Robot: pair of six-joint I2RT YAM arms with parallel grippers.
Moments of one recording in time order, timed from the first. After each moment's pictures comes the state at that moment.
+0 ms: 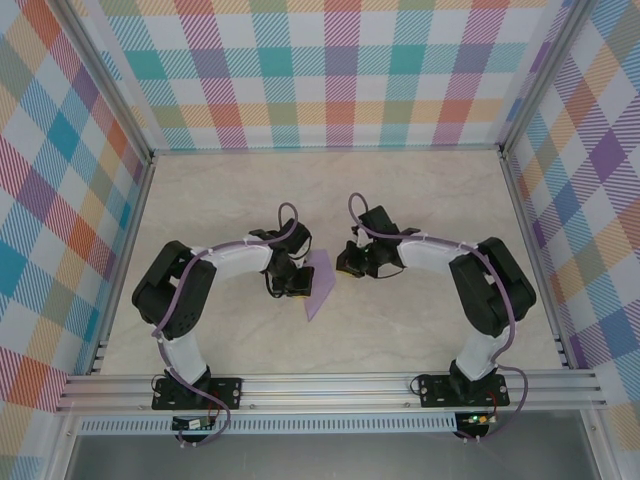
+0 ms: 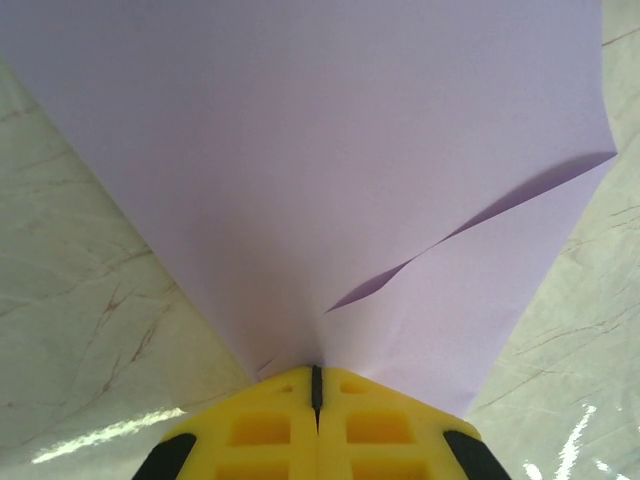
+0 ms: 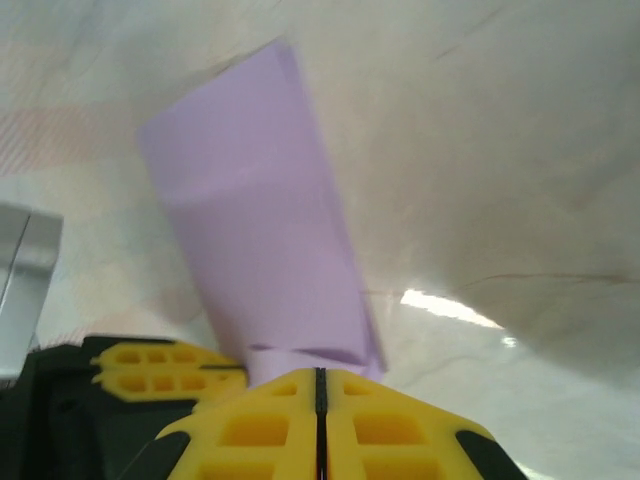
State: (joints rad) left arm -0.61 1.80 1.07 -0.64 0.31 -0.52; right arm 0.58 1.76 0.99 -0.26 -0.50 0.80
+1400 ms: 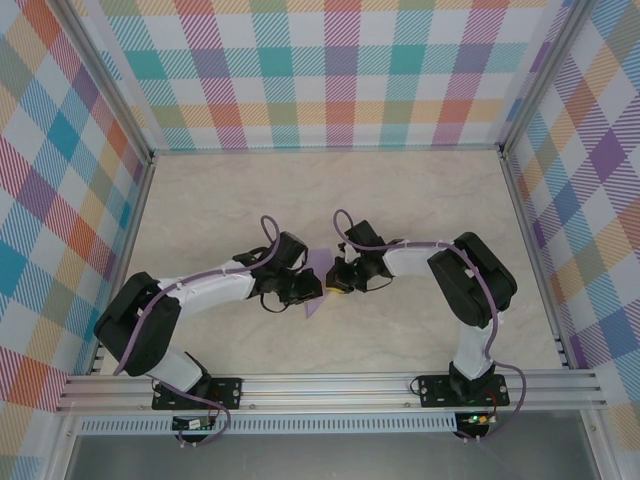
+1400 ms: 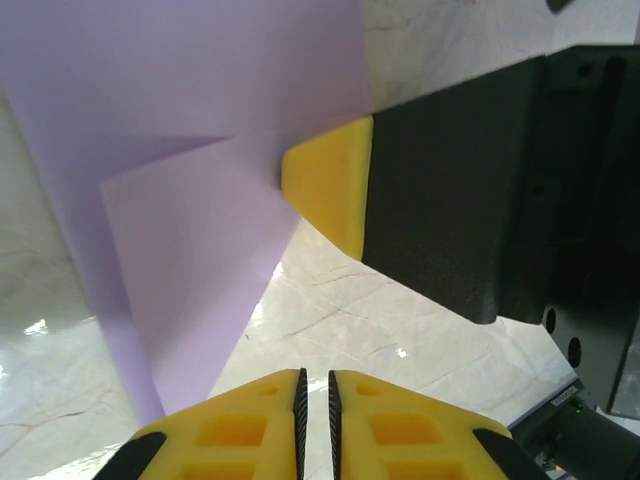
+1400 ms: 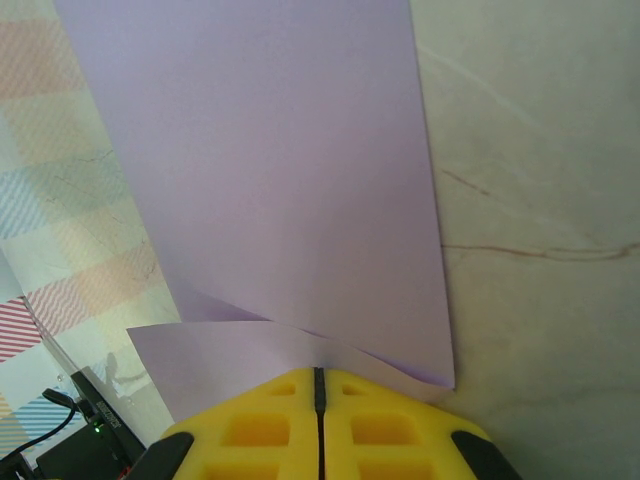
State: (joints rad) left arm -0.72 1.53 0.83 -0.34 0.35 -0.92; right arm 0.65 1.87 0.95 -0.17 -0.56 0.84
